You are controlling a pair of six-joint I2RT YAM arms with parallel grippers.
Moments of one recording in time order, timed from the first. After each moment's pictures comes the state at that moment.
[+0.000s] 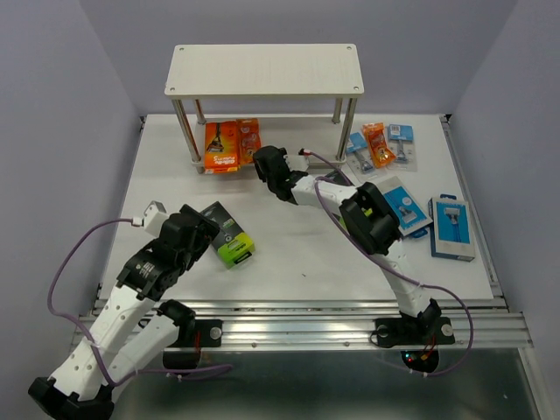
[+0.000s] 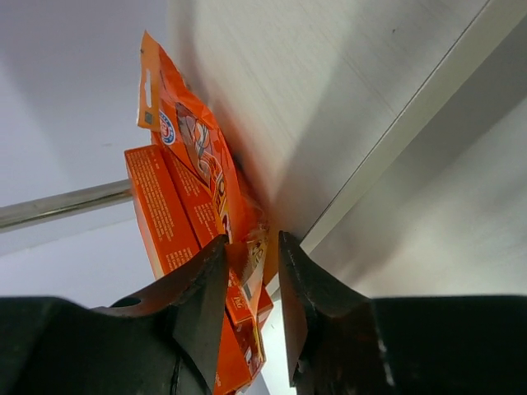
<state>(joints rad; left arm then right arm) -0.49 0.63 0.72 -0.86 -0.40 -1.23 0.77 2.38 1.85 0.04 0.58 1.68</state>
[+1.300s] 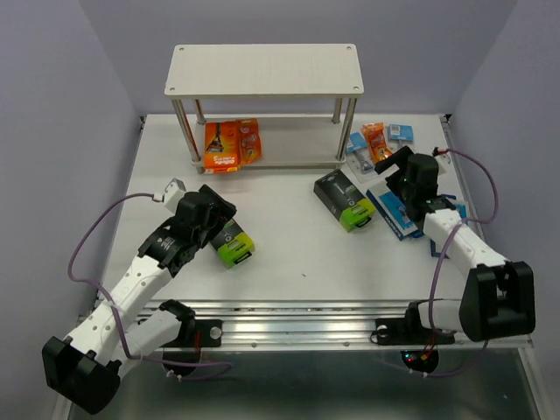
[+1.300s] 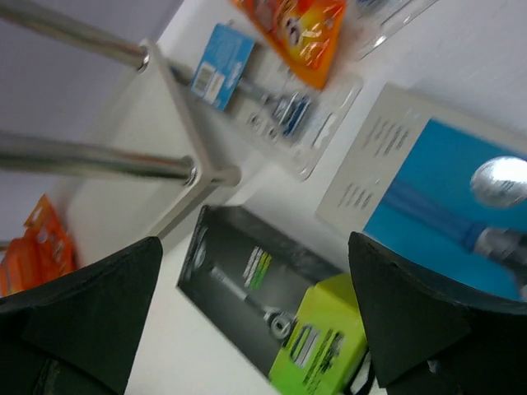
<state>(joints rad) -0.48 0.85 0.74 -0.58 -0.32 -1.13 0.18 1.24 0.78 0.02 0.25 0.91</state>
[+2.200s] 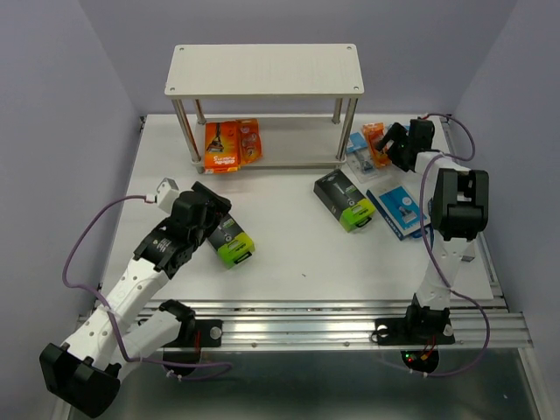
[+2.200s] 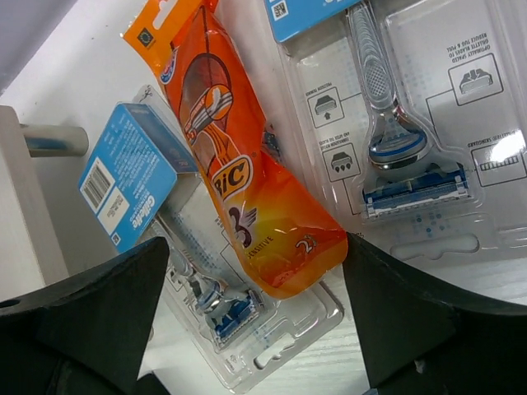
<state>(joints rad) -0.47 0.83 0.76 -0.57 -0.38 -1.16 -0.08 2.11 1.49 -0.02 -0.13 0.58</state>
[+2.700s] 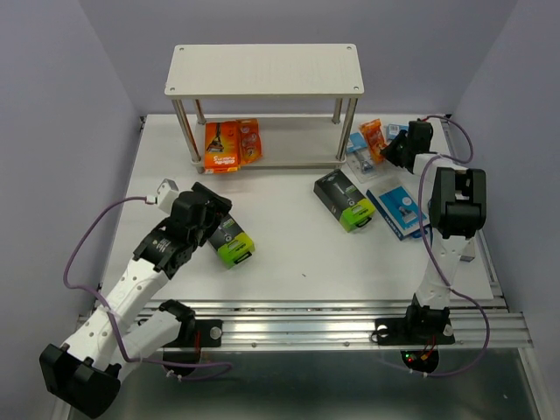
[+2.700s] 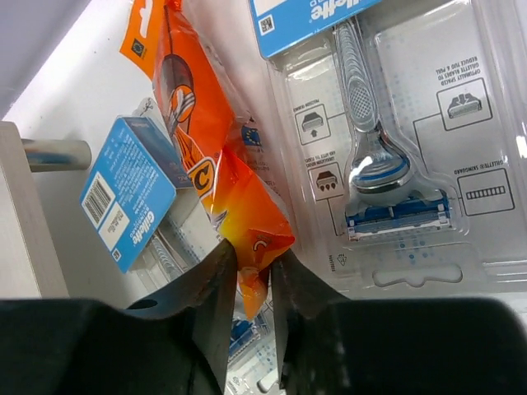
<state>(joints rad) -0.47 0.83 0.76 -0.58 -0.35 -1.19 -0.08 2.15 1.50 0.03 -0.13 0.62</state>
